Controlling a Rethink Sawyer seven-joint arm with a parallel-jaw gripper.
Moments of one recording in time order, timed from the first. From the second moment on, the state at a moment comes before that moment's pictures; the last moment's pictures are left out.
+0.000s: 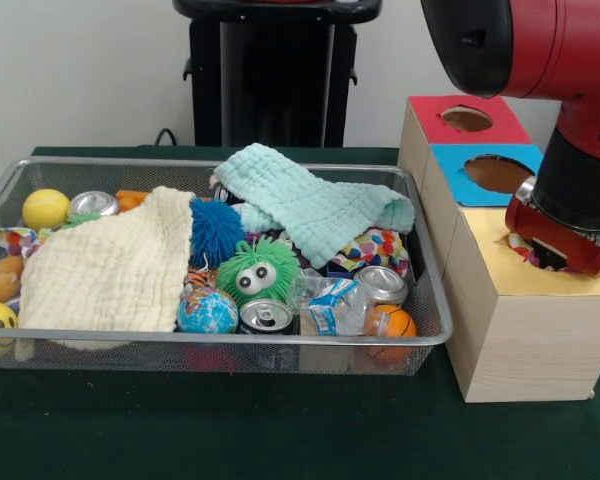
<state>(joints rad) 0.18 -0.24 -0.19 1.03 0.18 0.88 2.56</state>
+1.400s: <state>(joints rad) 0.16 -0.25 -0.19 1.05 0.18 0.89 2.56</state>
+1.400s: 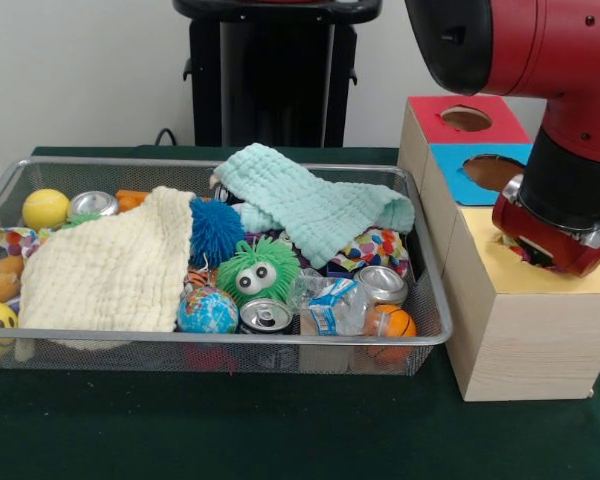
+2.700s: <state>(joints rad) 0.14 -0.35 -0.19 0.98 0.18 1.17 2.56</state>
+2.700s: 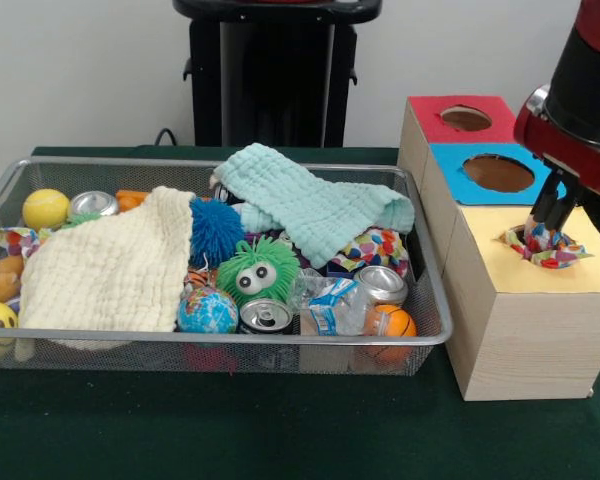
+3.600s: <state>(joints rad) 0.11 -0.35 -0.19 0.94 0.18 1.18 2.56</state>
